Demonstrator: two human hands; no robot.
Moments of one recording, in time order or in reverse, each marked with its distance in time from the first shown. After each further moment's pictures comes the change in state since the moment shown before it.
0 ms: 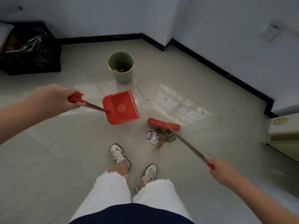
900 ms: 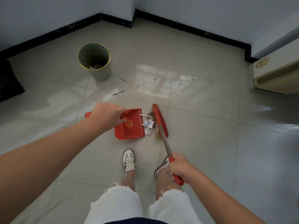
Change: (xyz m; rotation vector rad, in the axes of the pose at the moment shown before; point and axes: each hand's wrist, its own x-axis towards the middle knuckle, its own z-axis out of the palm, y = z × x) left_hand 0.107 0.026 0.099 0.222 -0.302 0.543; right_hand -0.019 -0.297 0.072 1.292 -0.308 0.487
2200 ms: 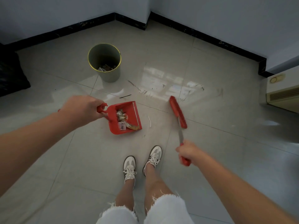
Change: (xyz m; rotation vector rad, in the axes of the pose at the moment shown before) left_hand 0.000 -0.117 0.000 -0.162 0.161 -0.192; right_hand 0.064 -0.115 -0.030 -0.290 0.103 -0.101
